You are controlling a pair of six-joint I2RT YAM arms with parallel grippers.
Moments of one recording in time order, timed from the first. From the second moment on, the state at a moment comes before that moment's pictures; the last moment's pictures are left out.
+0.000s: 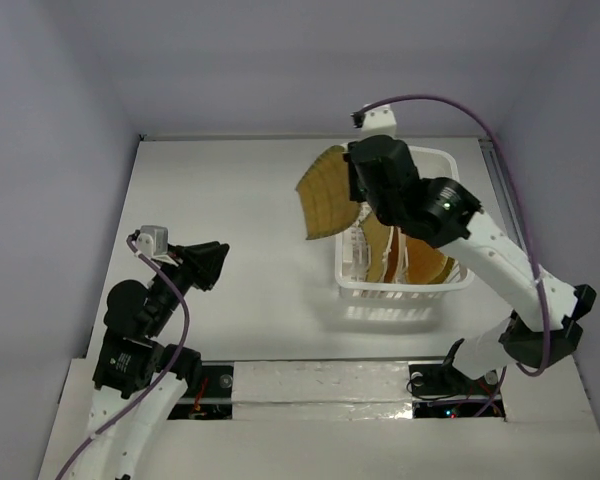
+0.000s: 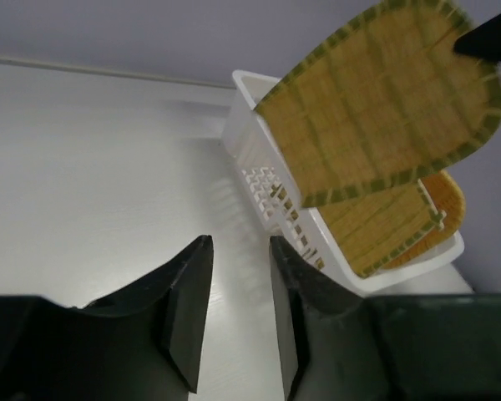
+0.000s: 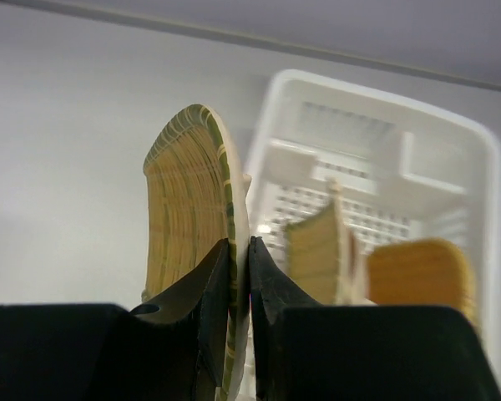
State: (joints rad) left arm -0.31 0.28 0.63 -0.31 0.20 -0.46; right arm 0.92 1.45 1.88 -0.90 0.75 0.29
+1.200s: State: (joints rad) left arm -0.31 0.24 0.65 -0.38 0.01 -0.49; right arm 0.93 2.05 1.57 -0.14 0.39 0.71
